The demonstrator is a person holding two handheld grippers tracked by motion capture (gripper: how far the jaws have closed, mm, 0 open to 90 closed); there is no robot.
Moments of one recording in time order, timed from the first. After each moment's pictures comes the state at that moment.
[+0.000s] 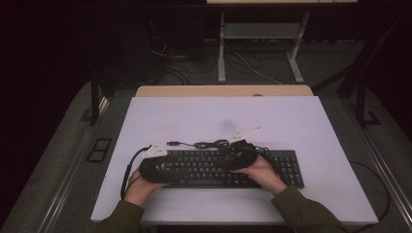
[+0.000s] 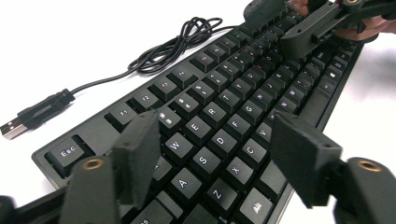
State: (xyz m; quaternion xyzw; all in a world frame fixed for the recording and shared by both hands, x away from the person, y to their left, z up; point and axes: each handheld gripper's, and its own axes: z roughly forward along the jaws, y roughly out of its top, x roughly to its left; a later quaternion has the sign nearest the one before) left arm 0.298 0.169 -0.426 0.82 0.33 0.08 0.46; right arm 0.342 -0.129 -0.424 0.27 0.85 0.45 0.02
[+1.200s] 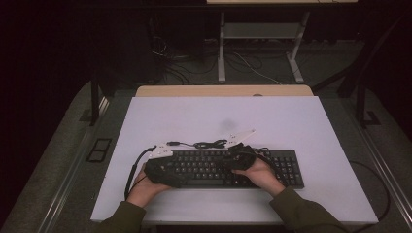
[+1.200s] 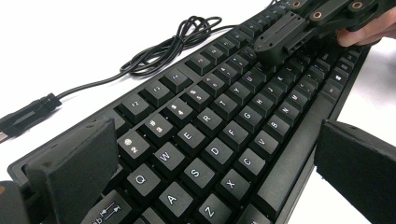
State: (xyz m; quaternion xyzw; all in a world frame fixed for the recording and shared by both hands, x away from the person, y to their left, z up) left arm 0.299 0.156 -0.431 0.82 0.33 0.08 0.45; right arm 0.341 -0.124 -0.432 0.25 0.88 0.41 0.03
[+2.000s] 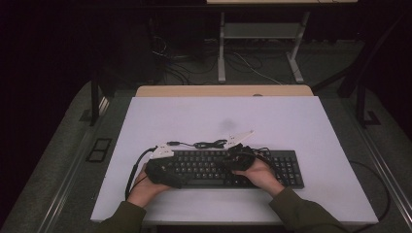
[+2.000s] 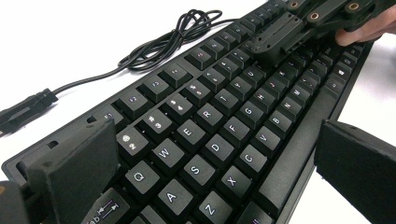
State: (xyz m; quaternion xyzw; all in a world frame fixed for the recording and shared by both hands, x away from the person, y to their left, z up) left arm 0.299 0.155 -0.432 0.83 0.33 0.08 0.44; right arm 0.342 -0.123 -0.436 0.25 0.88 0.40 0.03
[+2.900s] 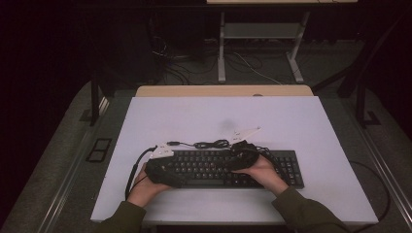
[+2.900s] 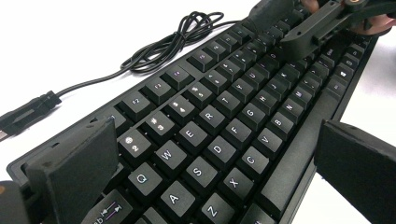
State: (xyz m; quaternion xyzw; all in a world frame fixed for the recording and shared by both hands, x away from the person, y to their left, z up) left arm 0.300 0.155 -0.431 0.83 0.33 0.08 0.44; right arm 0.344 -0.134 -0.427 0.27 0.86 0.43 0.02
